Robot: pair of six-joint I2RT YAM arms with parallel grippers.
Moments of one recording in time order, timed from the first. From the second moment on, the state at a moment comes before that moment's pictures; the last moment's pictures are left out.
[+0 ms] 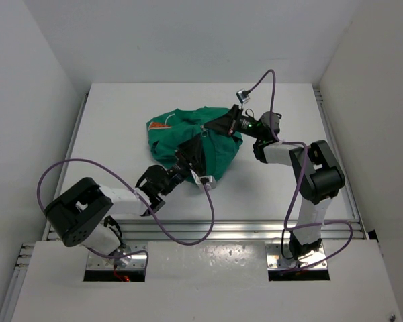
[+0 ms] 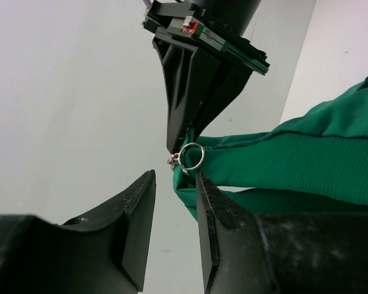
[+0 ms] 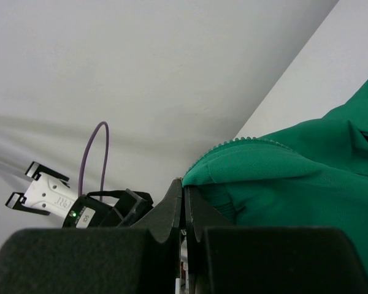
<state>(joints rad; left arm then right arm) -0.78 1.48 0.46 1.28 0.04 1.35 0.31 1.90 0.96 1.26 -0.90 1.28</state>
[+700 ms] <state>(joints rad) -0.79 1.56 0.47 1.30 0.00 1.43 0.32 1.91 0.96 1.26 -0.89 1.32</state>
